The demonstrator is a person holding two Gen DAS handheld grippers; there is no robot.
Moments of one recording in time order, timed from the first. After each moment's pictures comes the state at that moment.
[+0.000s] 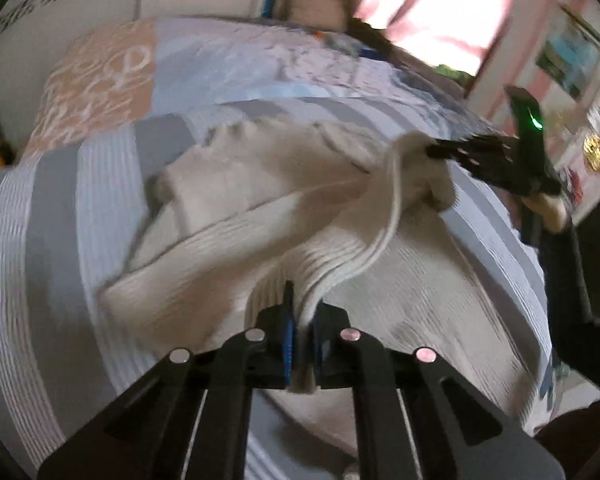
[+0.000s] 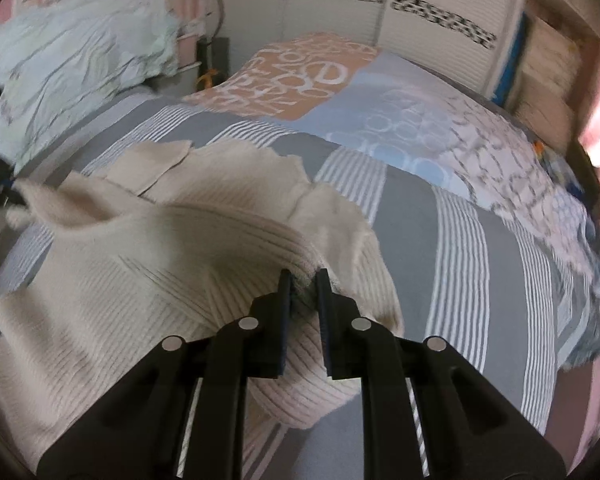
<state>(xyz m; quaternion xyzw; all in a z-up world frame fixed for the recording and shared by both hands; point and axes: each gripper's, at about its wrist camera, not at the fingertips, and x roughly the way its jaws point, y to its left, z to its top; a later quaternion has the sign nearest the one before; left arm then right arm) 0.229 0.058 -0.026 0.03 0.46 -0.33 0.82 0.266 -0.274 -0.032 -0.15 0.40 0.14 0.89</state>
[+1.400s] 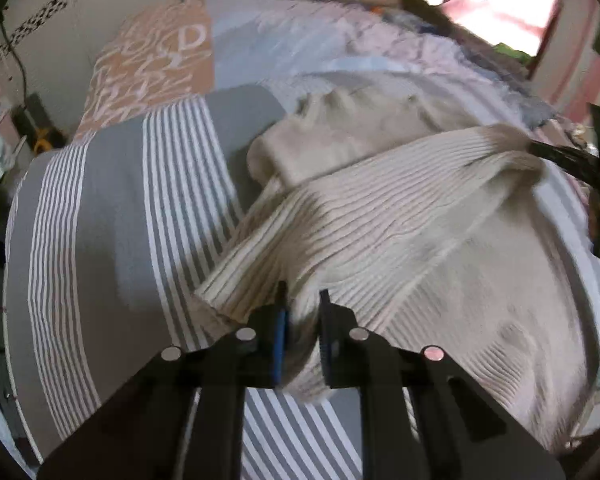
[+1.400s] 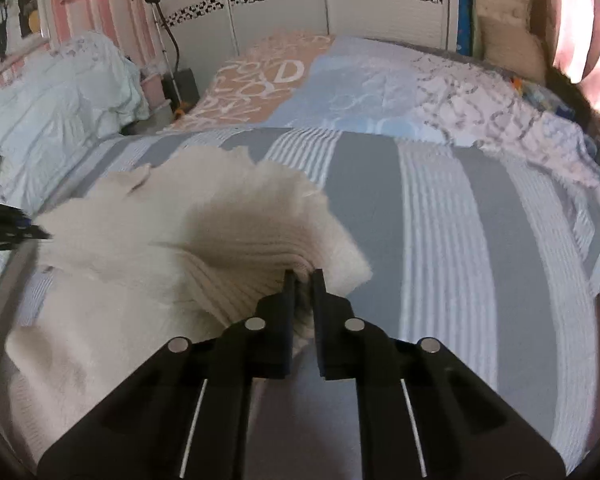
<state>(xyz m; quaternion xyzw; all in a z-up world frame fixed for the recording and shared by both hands) 0.253 0.078 -0.049 0.08 0.48 -0.25 0.83 0.260 -0.354 -0.052 -0.02 0.40 0.10 0.91</state>
